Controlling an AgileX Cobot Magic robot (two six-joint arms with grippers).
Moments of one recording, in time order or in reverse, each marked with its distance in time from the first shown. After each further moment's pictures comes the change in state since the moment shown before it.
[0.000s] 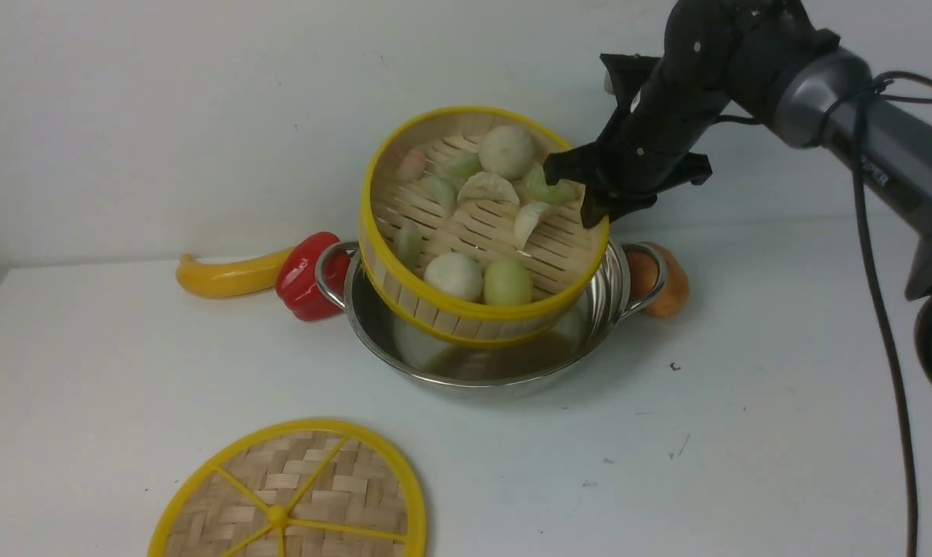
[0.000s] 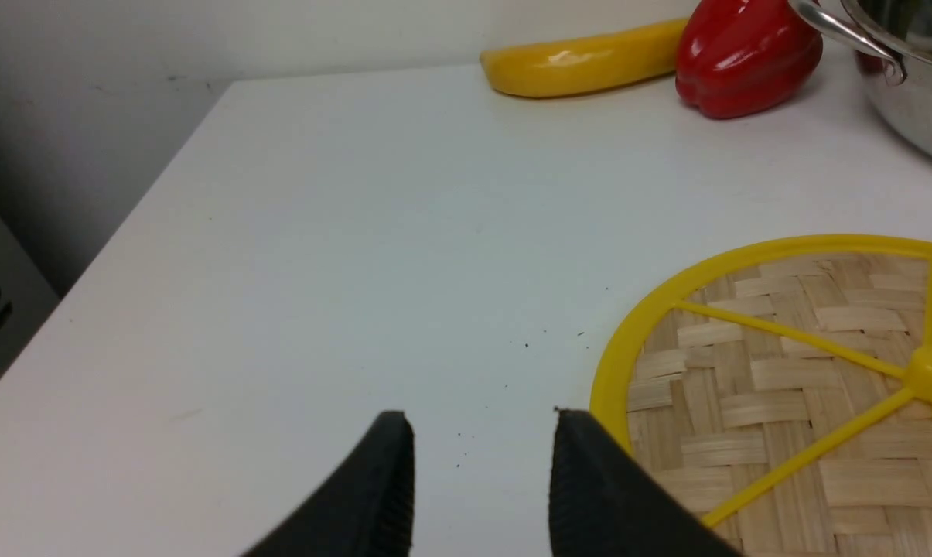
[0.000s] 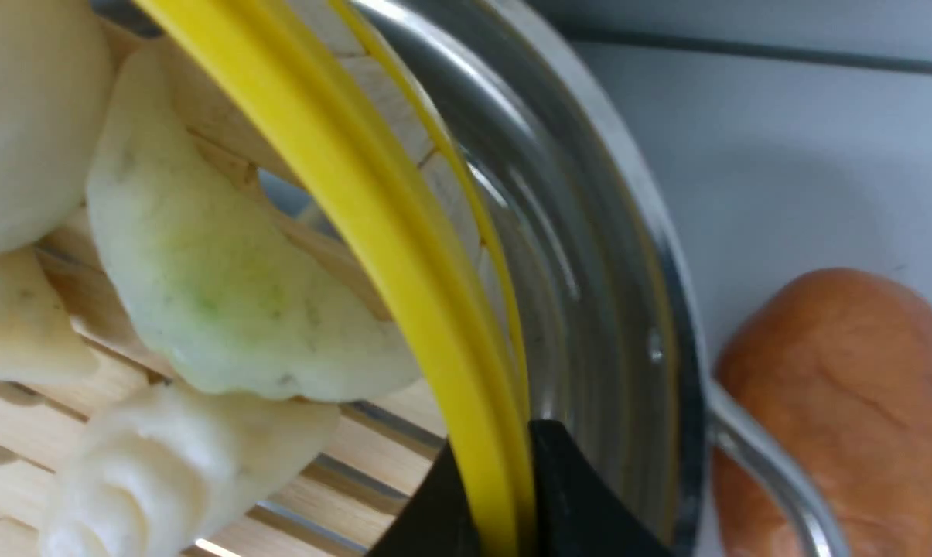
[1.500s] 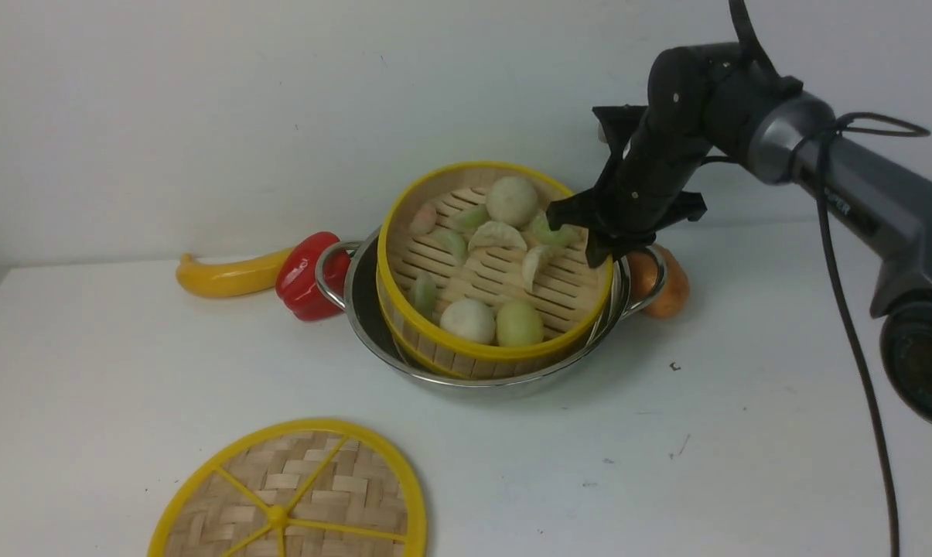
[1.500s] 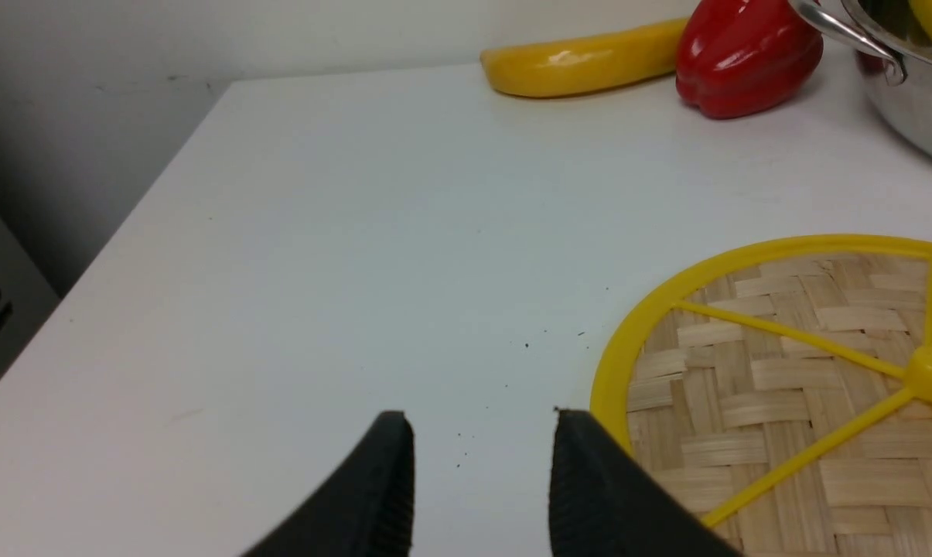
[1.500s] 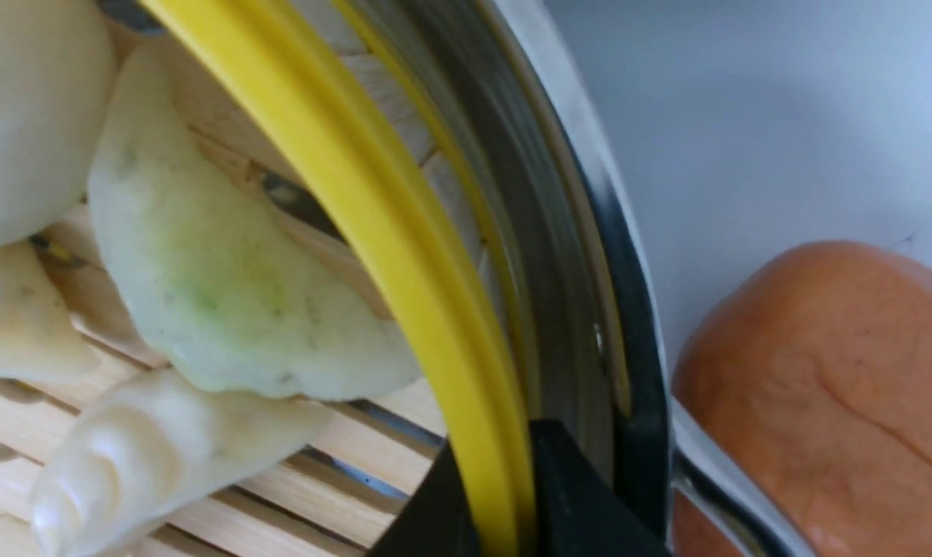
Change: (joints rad) right arm 0.000 0.083 0.005 -0.023 -0.008 -0.032; left arm 0.000 0.000 0.000 0.000 0.000 0.000
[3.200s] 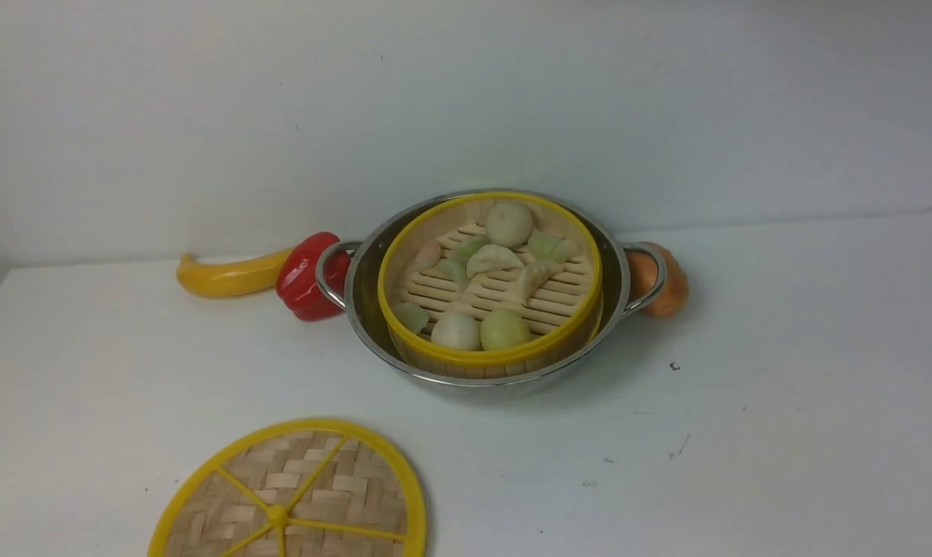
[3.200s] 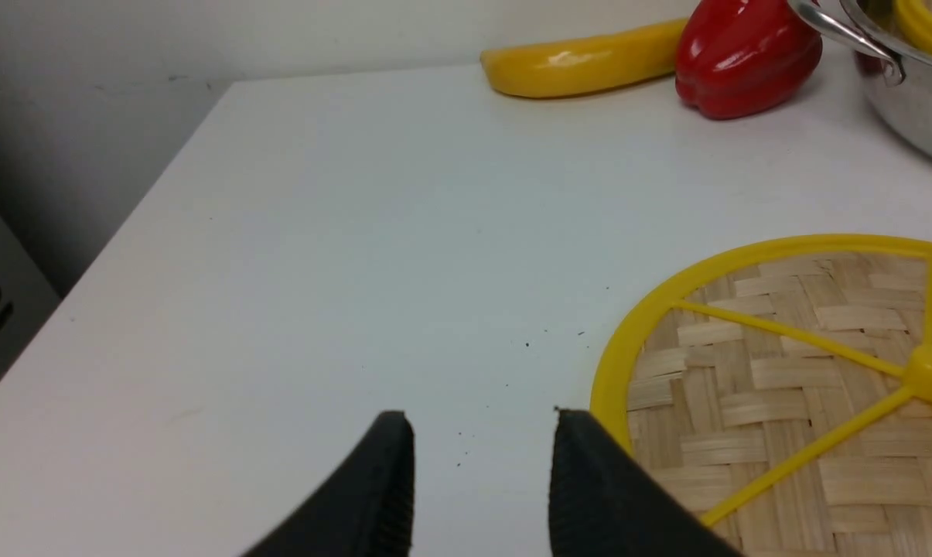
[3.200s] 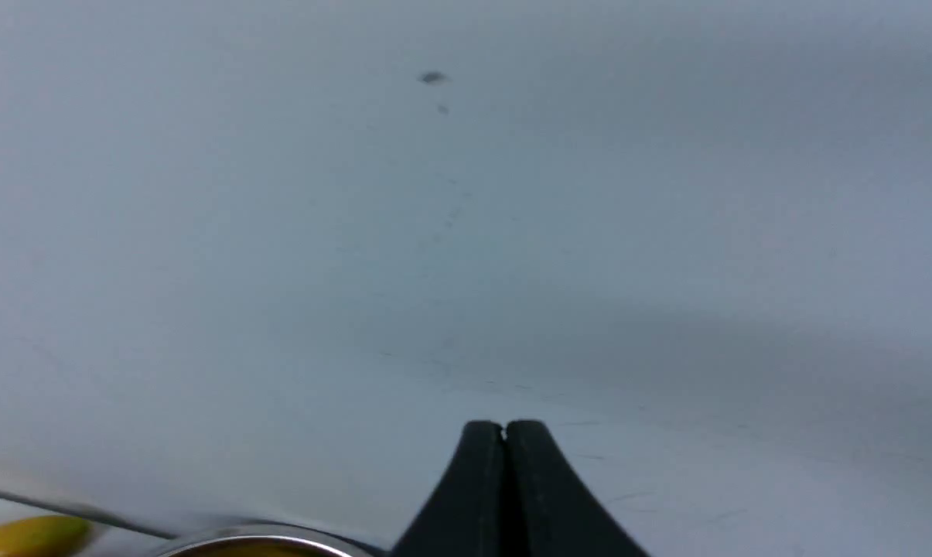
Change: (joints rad) right arm 0.000 -0.223 -0.466 -0.200 -0.025 -0.007; left arm 0.000 0.000 0.000 0.000 0.000 0.000
